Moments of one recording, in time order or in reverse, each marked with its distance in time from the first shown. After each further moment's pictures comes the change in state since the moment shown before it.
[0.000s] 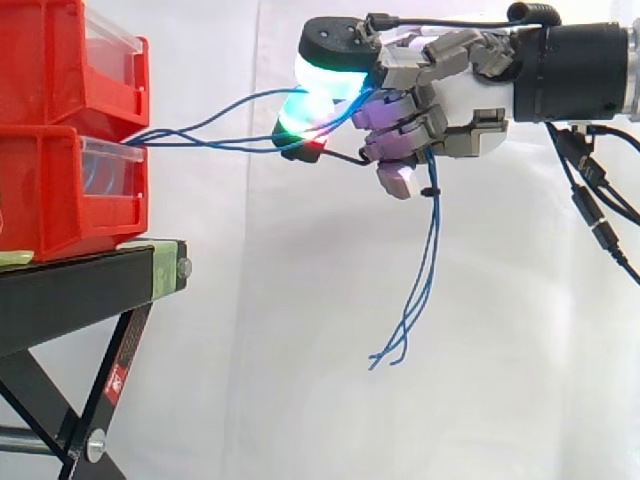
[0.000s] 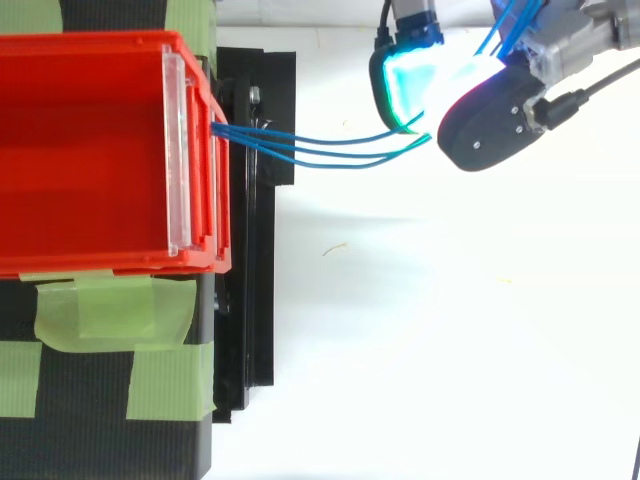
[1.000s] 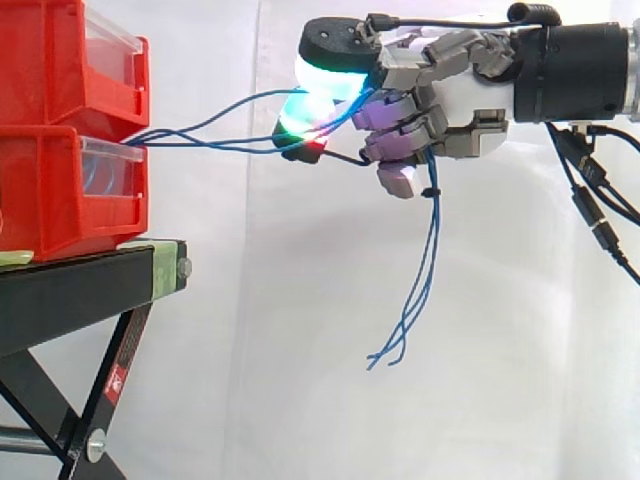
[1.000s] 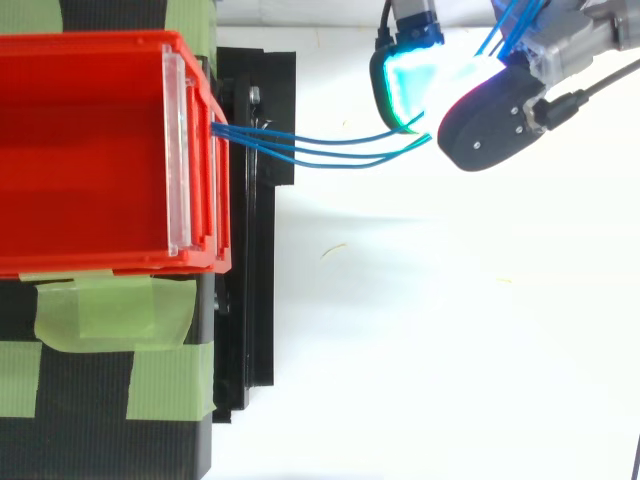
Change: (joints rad) arm 0.000 0.000 0.000 -0.001 0.000 0.000
